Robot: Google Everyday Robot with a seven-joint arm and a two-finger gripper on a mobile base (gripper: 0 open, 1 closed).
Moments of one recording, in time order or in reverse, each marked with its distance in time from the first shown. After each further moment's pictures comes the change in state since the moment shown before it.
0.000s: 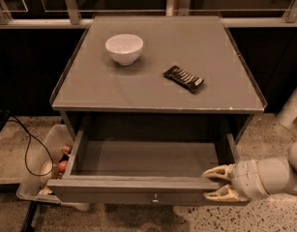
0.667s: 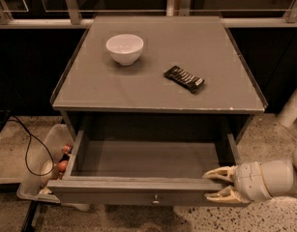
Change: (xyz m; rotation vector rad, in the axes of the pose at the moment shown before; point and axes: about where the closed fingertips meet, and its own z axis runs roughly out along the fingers) arm 0.009 0.004 -0.006 0.016 -0.007 0.018
